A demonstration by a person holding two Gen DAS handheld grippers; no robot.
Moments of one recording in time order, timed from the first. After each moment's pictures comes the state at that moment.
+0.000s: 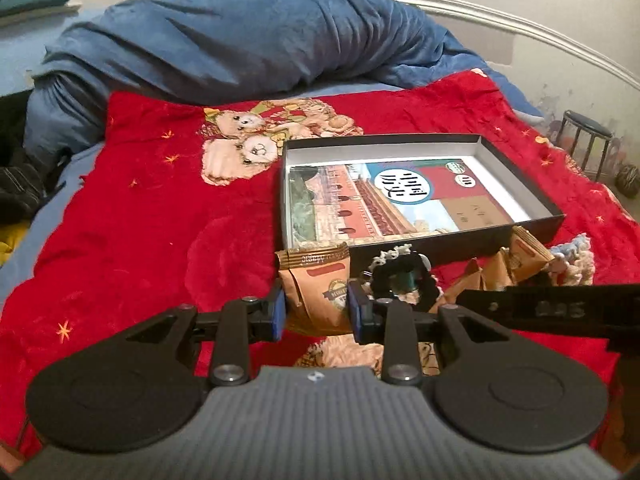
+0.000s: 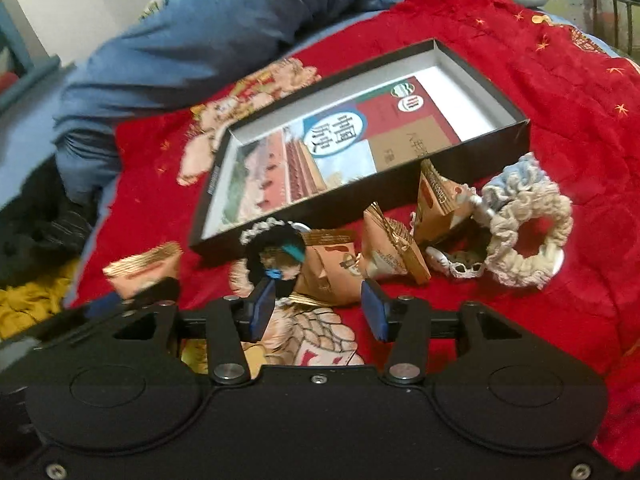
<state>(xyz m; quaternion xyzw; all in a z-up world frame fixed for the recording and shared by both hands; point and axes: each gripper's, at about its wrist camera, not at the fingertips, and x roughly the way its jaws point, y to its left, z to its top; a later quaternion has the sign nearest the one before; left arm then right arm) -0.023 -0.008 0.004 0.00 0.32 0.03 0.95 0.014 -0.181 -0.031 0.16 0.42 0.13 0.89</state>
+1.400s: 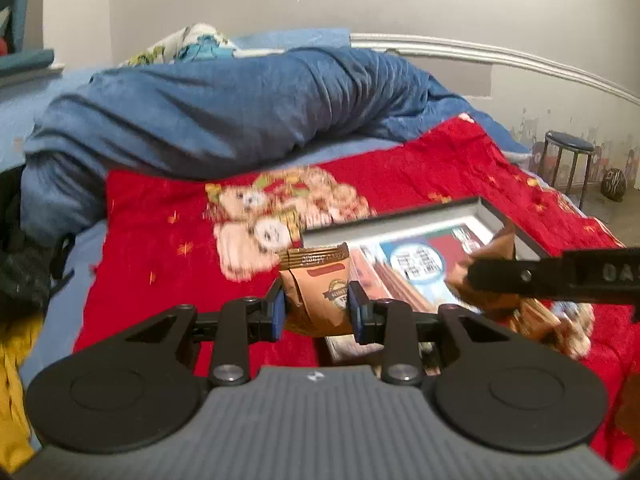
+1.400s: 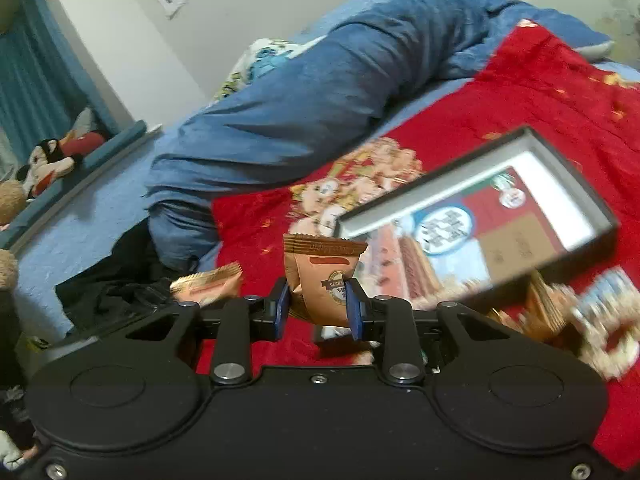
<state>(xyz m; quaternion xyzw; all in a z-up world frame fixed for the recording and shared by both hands) 0.004 0.031 0.069 0.04 0.26 -0.01 0.97 0.026 -0.169 0.044 0.23 0.30 0.26 0.89</state>
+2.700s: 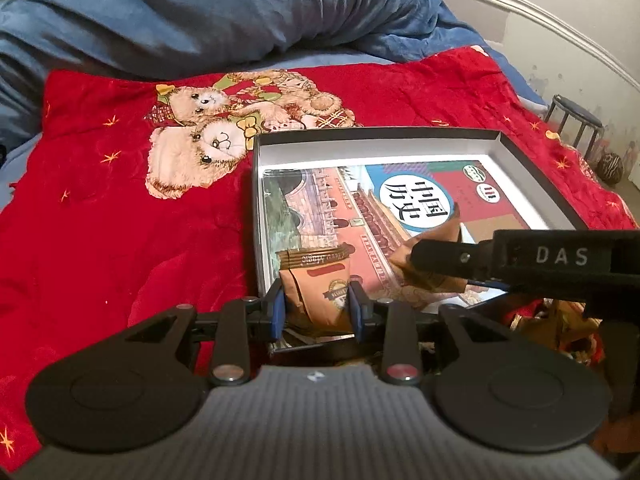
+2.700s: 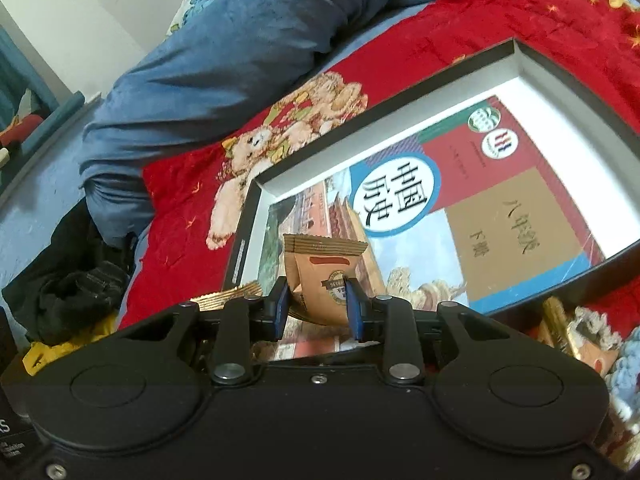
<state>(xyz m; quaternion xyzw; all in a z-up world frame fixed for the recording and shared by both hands) 0.088 0.014 -0.015 -0.01 0.38 -0.02 0.93 0.129 -0.163 -0.050 0.24 0.40 0.22 0.86</state>
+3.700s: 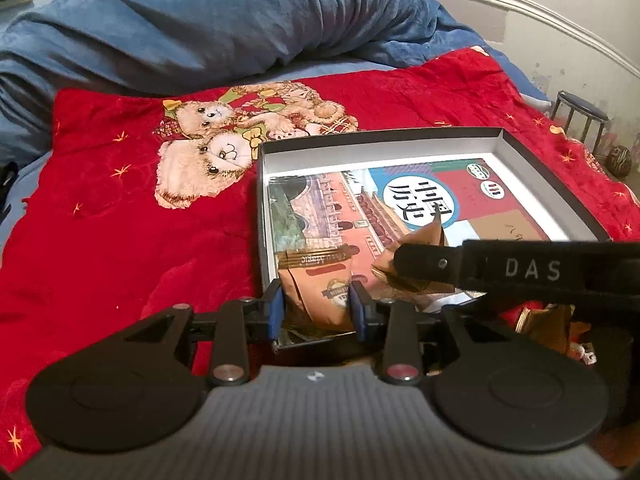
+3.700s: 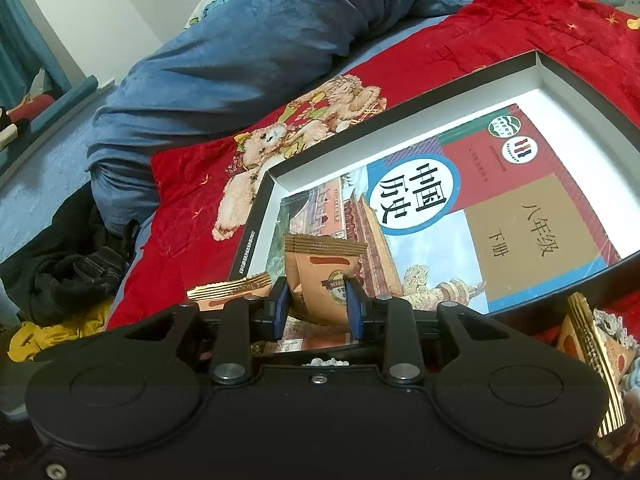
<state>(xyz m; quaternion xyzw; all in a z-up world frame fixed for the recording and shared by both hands) 0.080 0.005 -0.018 0.01 0.36 -0.01 0.93 0.122 -0.153 -0.051 0.22 0.37 0.23 0.87</state>
